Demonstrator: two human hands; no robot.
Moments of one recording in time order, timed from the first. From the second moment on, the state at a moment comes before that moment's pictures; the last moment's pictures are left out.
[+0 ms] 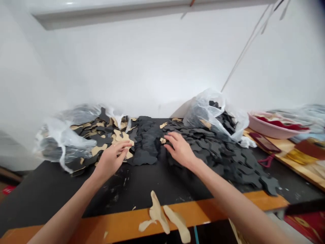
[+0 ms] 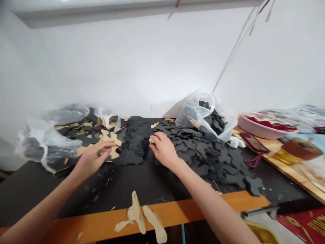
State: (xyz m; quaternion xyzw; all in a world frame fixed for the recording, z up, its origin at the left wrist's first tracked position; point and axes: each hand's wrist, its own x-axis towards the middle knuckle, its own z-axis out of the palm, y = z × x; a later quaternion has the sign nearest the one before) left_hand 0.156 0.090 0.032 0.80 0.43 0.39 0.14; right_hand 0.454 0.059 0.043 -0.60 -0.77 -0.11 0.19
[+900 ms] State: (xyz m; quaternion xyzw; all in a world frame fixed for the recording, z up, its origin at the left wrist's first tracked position) left_hand 0.150 0.131 0.019 0.83 0.50 0.25 -0.05; right_hand 0.396 0.047 0.001 -0.53 -0.77 0.20 0.29
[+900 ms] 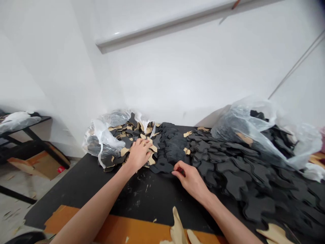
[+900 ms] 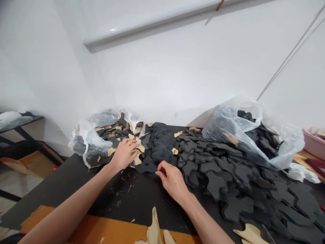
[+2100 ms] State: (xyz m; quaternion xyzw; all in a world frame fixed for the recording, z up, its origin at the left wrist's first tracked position) left_hand 0.173 0.069 0.019 0.64 0.40 0.30 0.59; right_hand 0.394 0.042 0.011 -0.43 -0.50 0.61 0.43
